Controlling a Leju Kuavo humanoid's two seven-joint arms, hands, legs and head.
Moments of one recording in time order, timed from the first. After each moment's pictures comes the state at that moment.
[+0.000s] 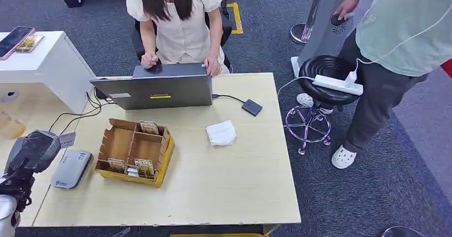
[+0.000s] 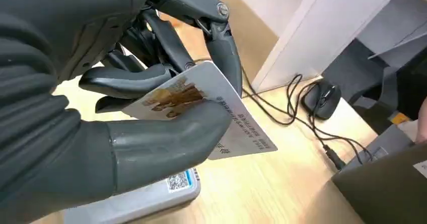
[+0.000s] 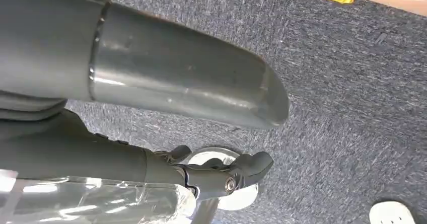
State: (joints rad) left arm -0.09 0.43 0.22 -1.38 -0.21 -0.14 0.07; right arm -0.04 0.07 -0.80 -0.22 1.15 -0.51 -0.40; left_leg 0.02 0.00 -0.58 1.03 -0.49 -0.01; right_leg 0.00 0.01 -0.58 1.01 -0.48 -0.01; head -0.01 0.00
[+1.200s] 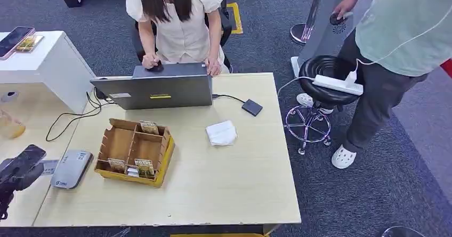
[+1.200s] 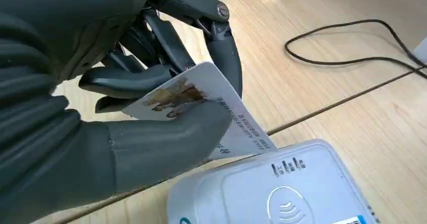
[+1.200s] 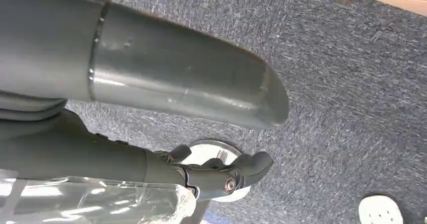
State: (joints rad) left arm -0.11 0.56 0.22 -1.11 -0.30 -0.23 0.15; right arm -0.06 0.07 -0.80 -0.22 1.19 -0.52 -0.39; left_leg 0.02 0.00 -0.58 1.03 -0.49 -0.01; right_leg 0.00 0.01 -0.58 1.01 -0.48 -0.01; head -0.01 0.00
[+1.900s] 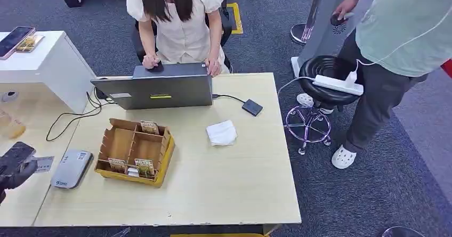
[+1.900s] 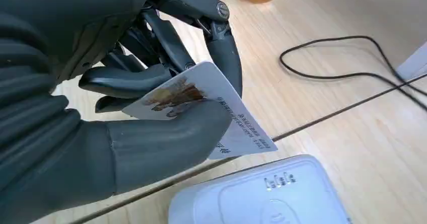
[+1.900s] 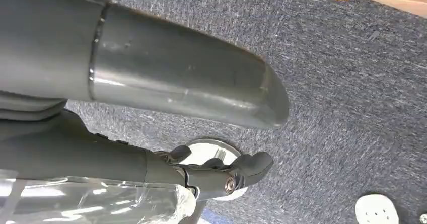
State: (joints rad) left arm -0.10 0.61 0.22 -1.12 -0.17 -0.25 0.14; right arm -0.06 0.07 -0.80 -0.22 1.20 -0.52 -0.40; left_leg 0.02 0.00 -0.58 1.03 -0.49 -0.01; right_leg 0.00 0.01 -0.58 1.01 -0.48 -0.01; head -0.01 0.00
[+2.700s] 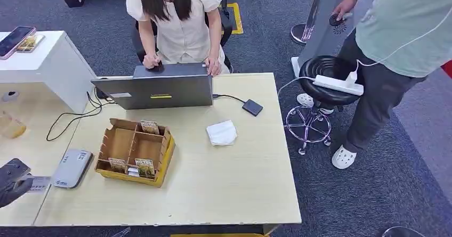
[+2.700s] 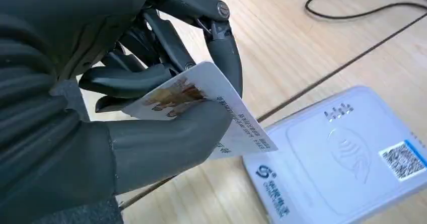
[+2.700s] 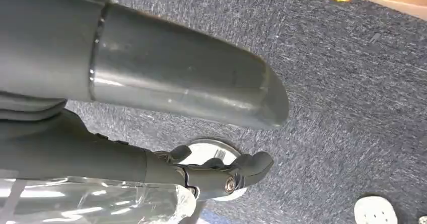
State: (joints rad) left arm 0.11 0.72 0.22 -1.29 -0.07 -0.39 0.21; right arm -0.06 0.07 -0.80 -0.22 1.21 -0.52 -0.39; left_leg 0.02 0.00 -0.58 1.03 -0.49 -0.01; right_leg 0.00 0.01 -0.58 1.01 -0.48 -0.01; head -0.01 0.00
